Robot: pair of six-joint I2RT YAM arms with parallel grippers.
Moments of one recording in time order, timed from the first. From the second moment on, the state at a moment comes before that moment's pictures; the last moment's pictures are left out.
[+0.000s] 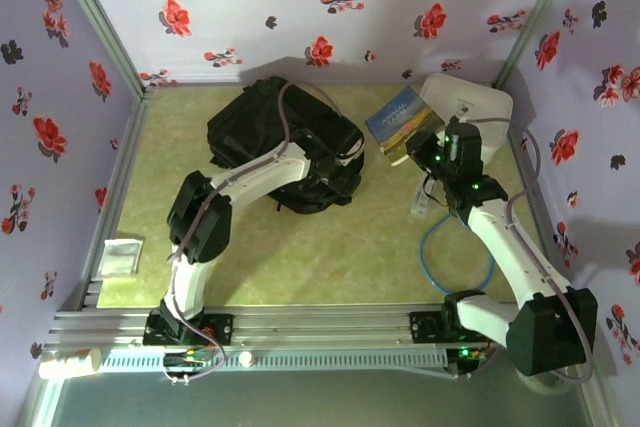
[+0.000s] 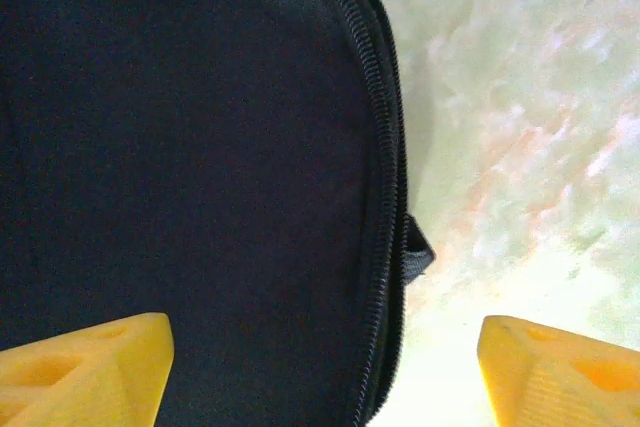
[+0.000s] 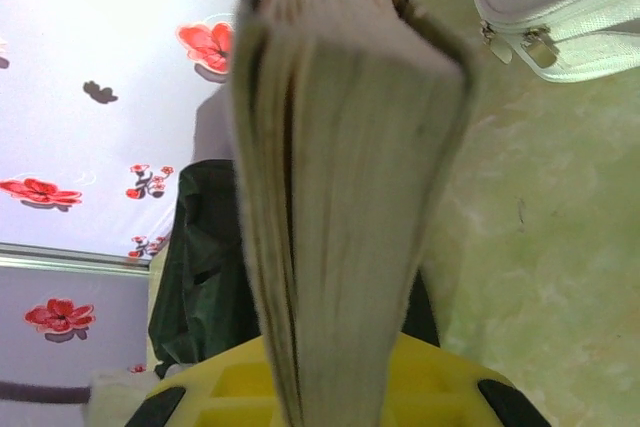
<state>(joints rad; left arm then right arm) -0.87 2.06 1.79 -0.87 -0.13 -0.10 0.21 1.12 0.86 -0.21 -0.15 0.92</state>
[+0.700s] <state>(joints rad) -0.87 2.19 1.94 -1.00 -0.28 -0.05 0.20 1.12 0.85 -0.22 -0.13 0.92</state>
